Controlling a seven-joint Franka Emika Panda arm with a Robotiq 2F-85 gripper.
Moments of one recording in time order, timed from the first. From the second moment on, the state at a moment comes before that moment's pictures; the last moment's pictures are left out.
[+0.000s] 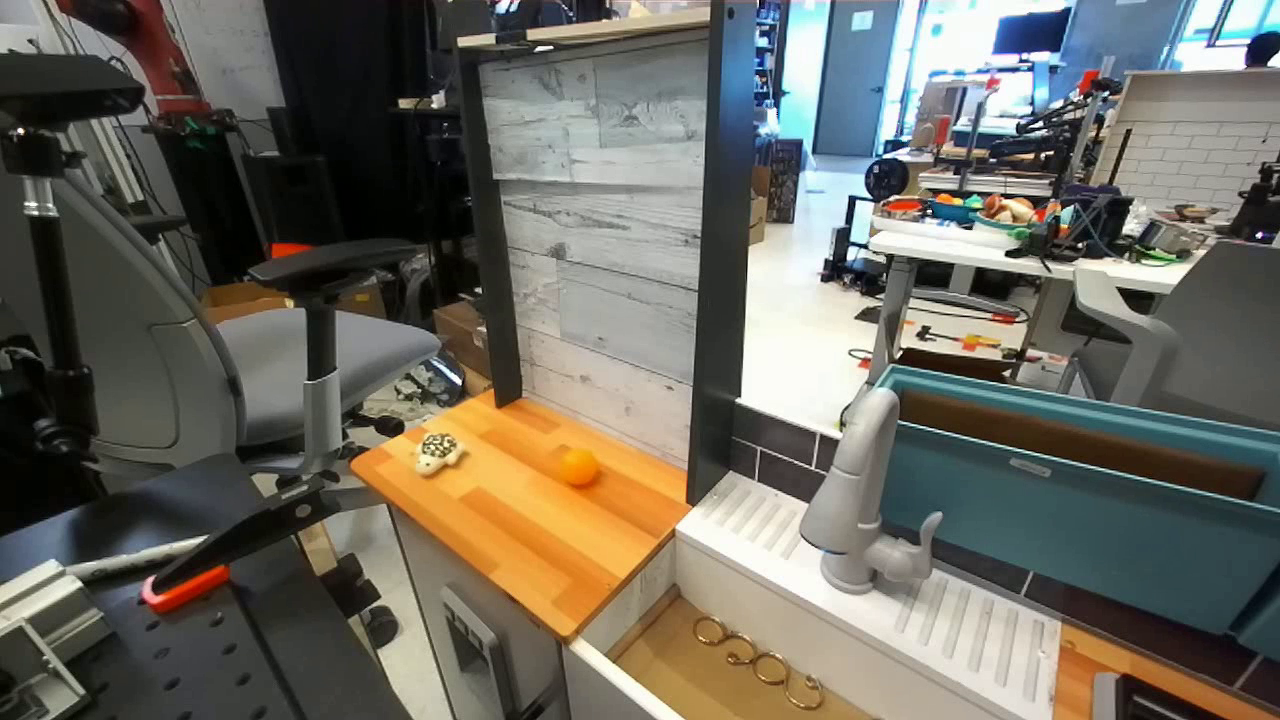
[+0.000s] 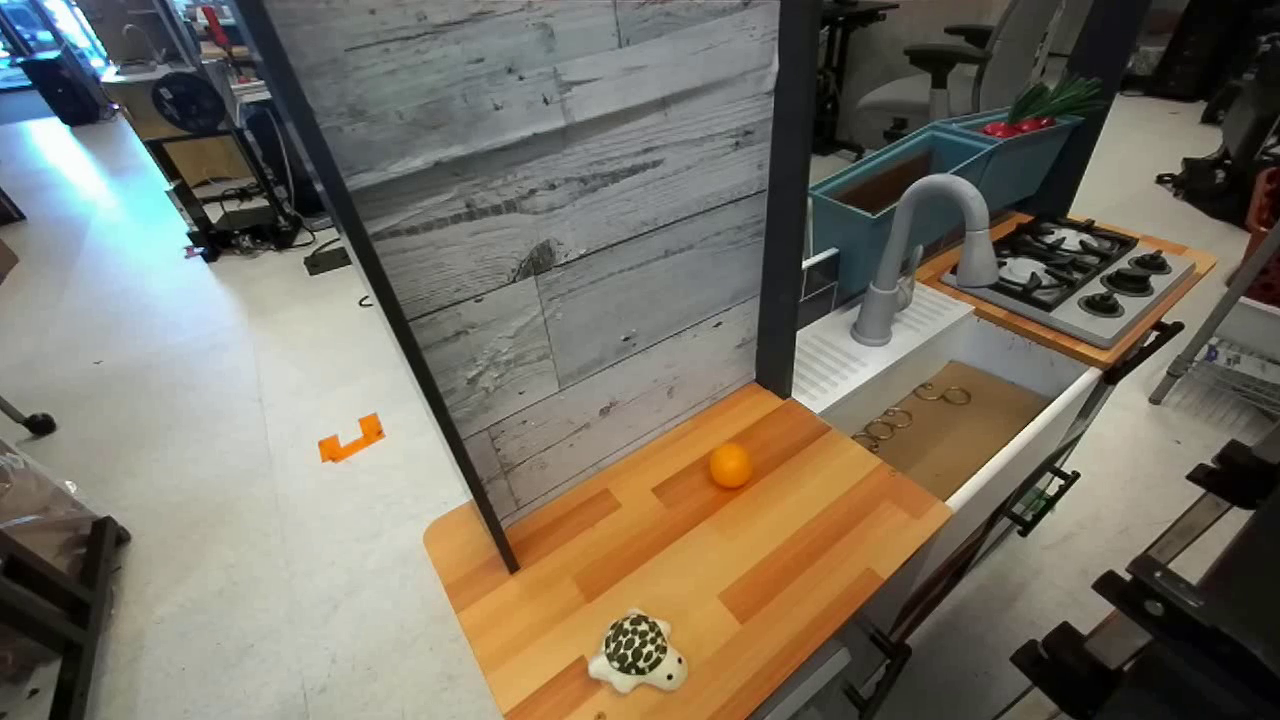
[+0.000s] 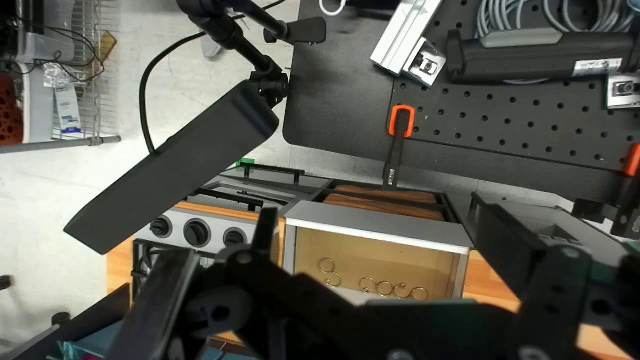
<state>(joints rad) -0.12 -0.60 -0.04 -2.60 -0.35 1.90 -0.20</state>
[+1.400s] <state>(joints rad) -0.11 -0.34 -0.01 -2.54 -0.45 2.00 -0.11</state>
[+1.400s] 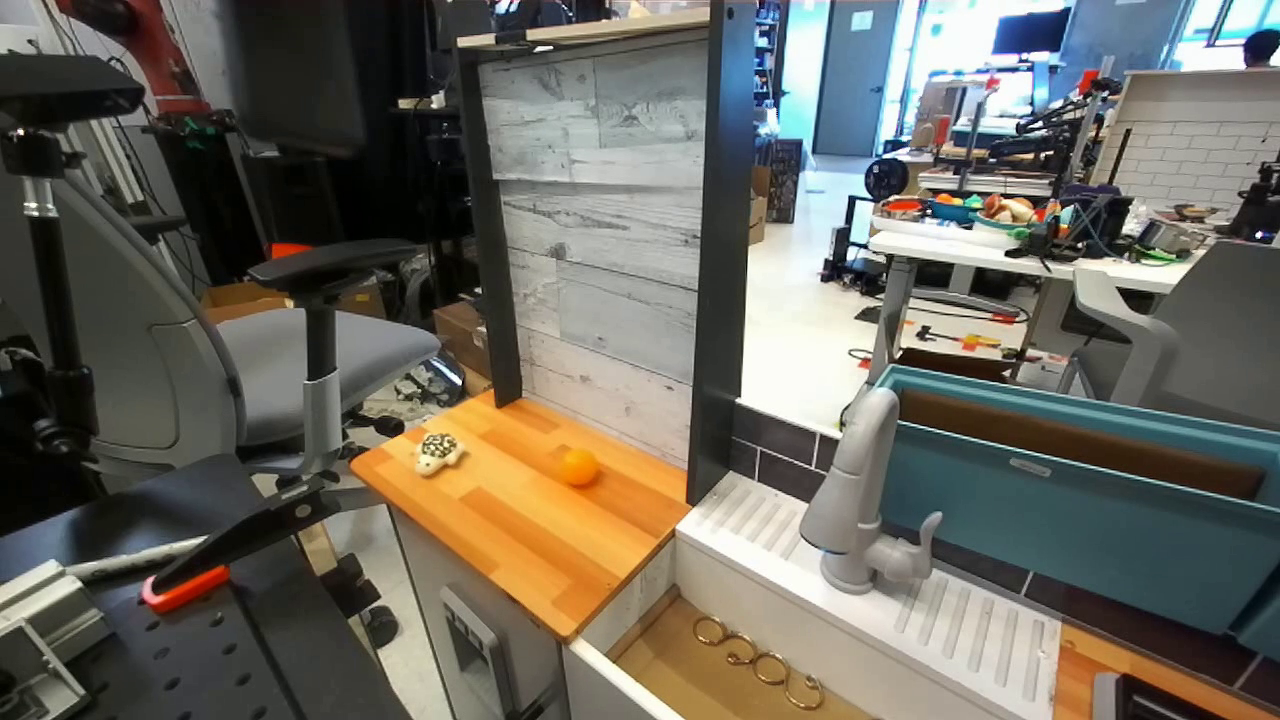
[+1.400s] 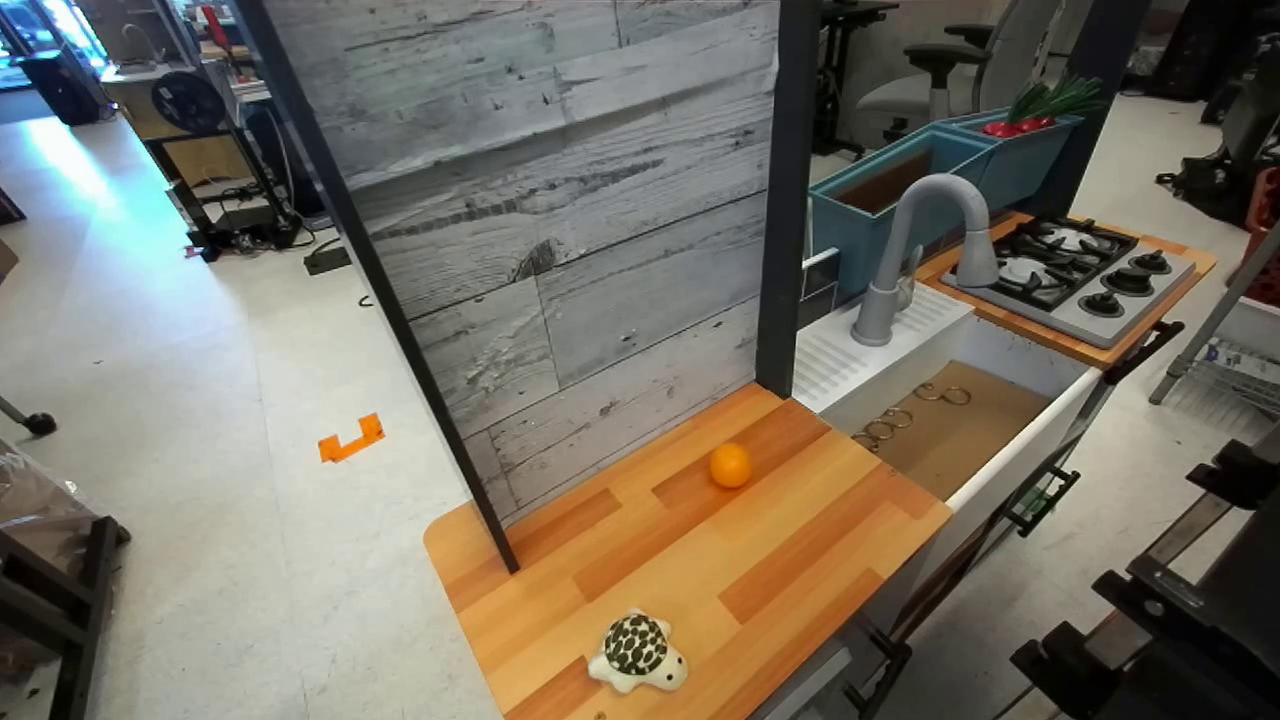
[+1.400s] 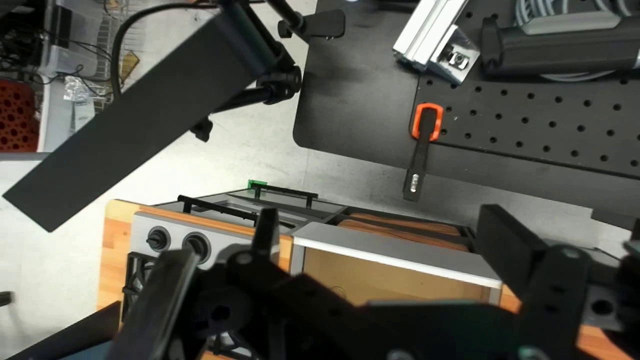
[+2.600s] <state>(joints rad) -0.06 0.29 -0.07 -2.26 -0.52 2.35 0.40</state>
